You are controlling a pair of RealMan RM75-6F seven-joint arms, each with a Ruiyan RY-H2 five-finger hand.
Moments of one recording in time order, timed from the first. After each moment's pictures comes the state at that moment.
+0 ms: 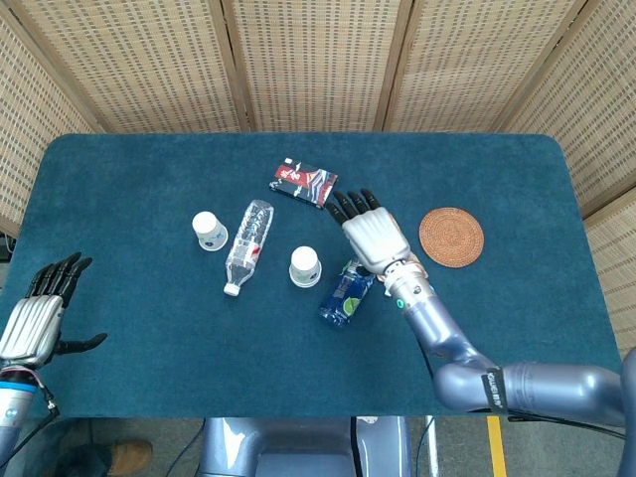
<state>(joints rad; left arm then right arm) -0.20 -1.02 -0.08 -1.88 1.35 1.32 0.09 1.12 -1.27 0.18 -1.79 -0.65 1.03 -0.65</state>
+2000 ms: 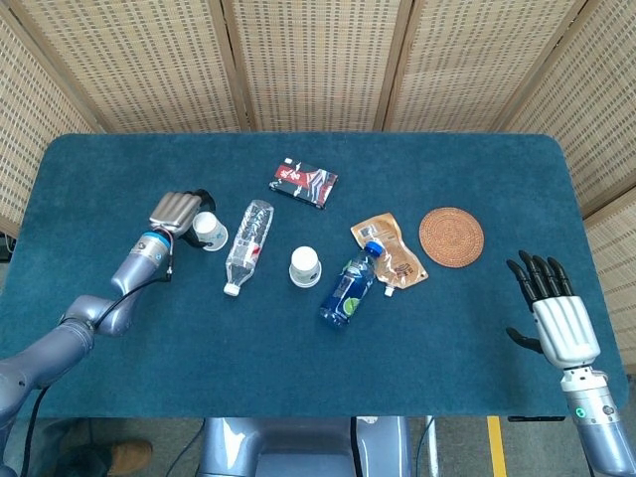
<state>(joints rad) -0.96 -1.63 -0.24 -0.75 1.18 0.50 -0.08 0.27 -1.20 0.00 -1.47 -1.50 1.50 -0.01</state>
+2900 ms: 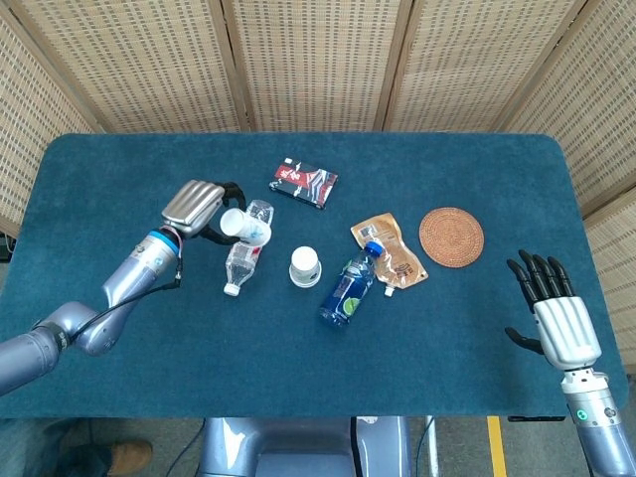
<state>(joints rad) -0.92 -1.32 -0.30 -1.37 1.26 0.72 -0.13 0.24 -1.19 0.04 -1.49 -1.54 1.50 0.01</state>
